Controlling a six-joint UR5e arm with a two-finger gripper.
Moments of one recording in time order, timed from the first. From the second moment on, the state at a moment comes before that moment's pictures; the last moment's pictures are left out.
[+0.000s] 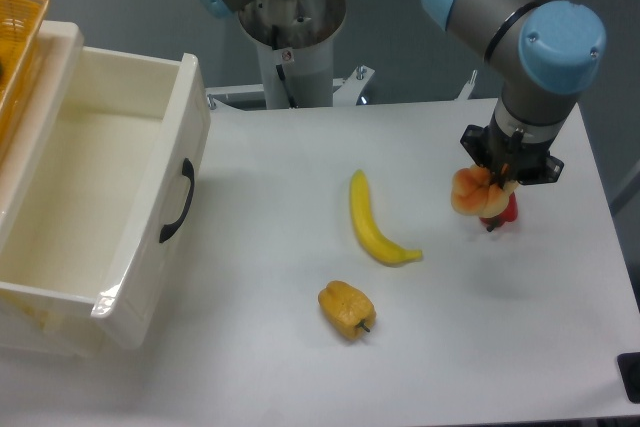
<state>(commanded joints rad) 2.71 -1.95 -1.31 -1.47 1.65 1.19</state>
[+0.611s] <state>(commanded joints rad) 2.65 -1.83 -1.35 -1.52 1.56 1.12</state>
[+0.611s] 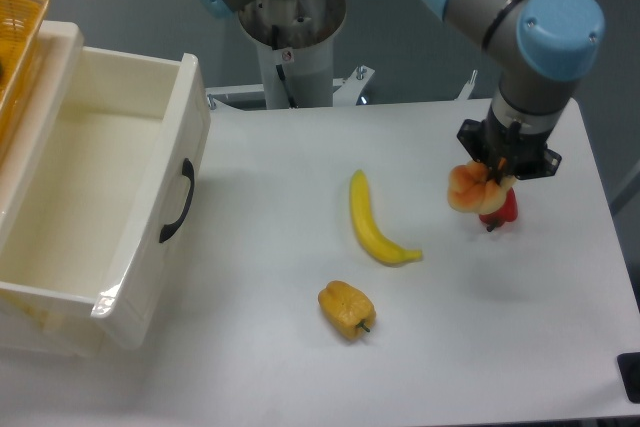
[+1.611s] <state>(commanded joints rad) 2.28 -1.60 -1.40 -1.52 1.42 0.61</state>
